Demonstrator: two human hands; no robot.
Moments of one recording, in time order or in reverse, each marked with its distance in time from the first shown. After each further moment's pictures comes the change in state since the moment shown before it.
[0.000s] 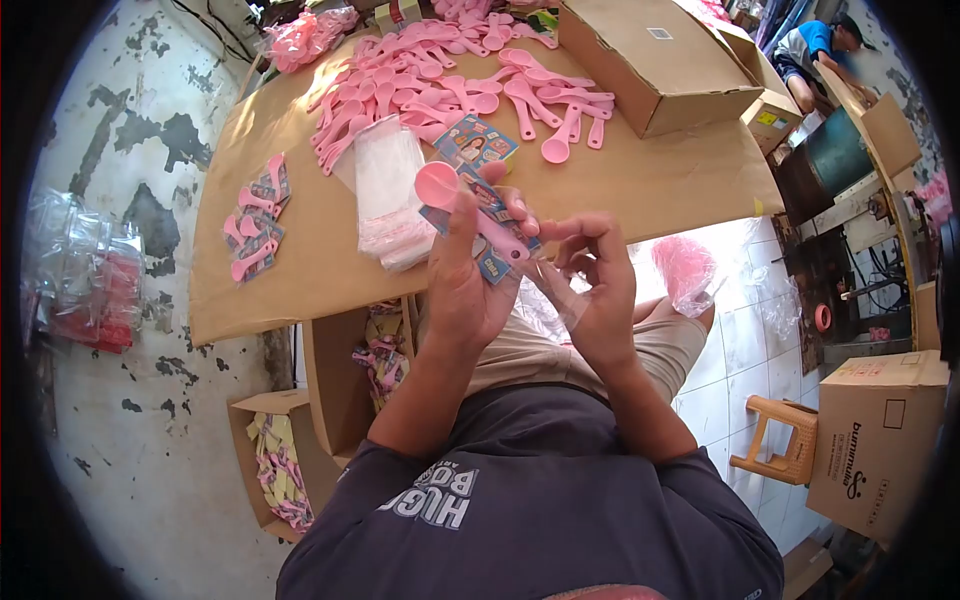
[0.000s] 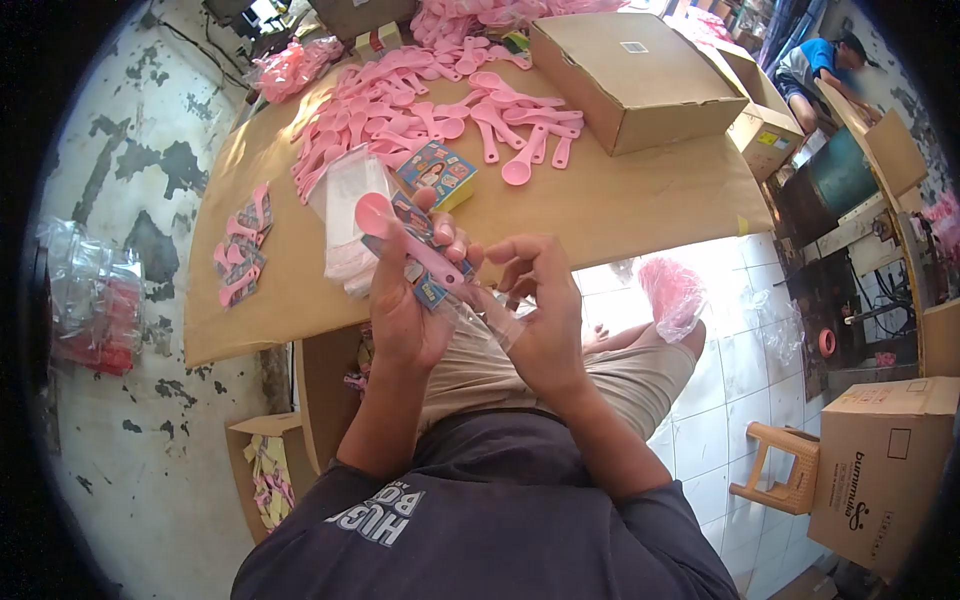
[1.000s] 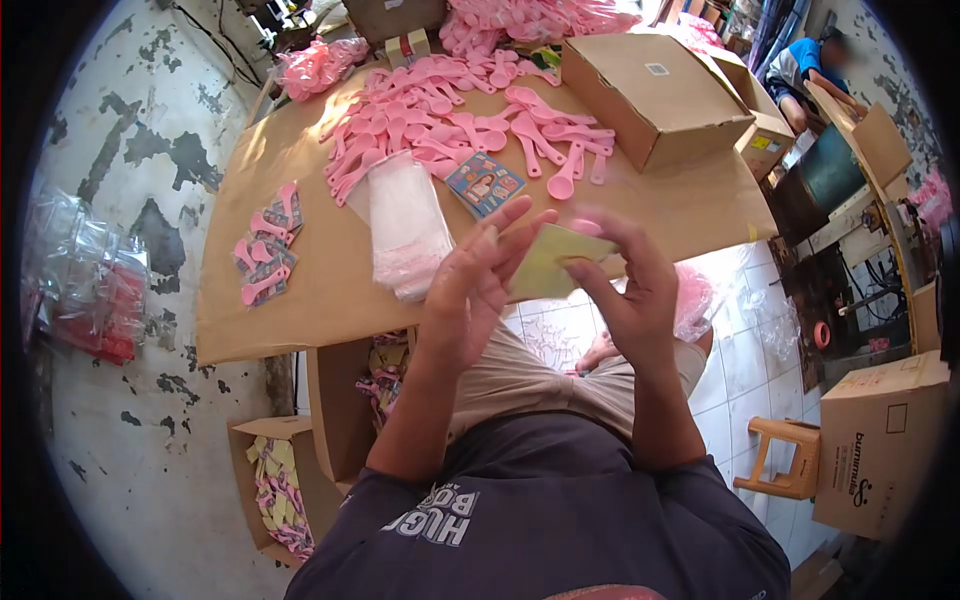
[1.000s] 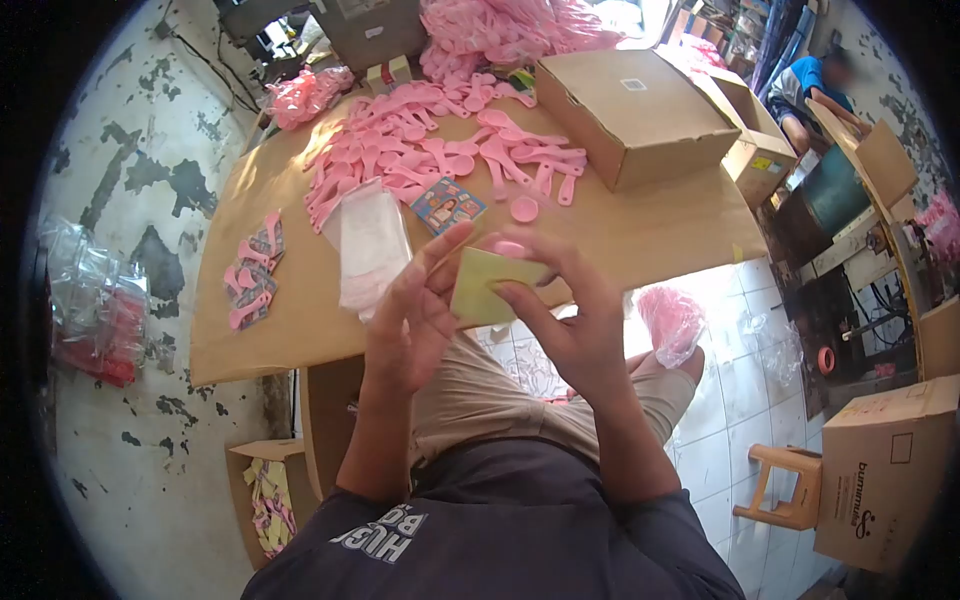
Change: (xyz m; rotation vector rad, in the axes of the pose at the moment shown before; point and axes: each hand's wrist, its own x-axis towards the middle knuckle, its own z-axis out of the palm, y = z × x) left_hand 0.001 0.032 -0.006 0.194 -0.147 -0.210; right_hand 0.036 -0.025 -0.026 -0.296 -0.042 -0.426
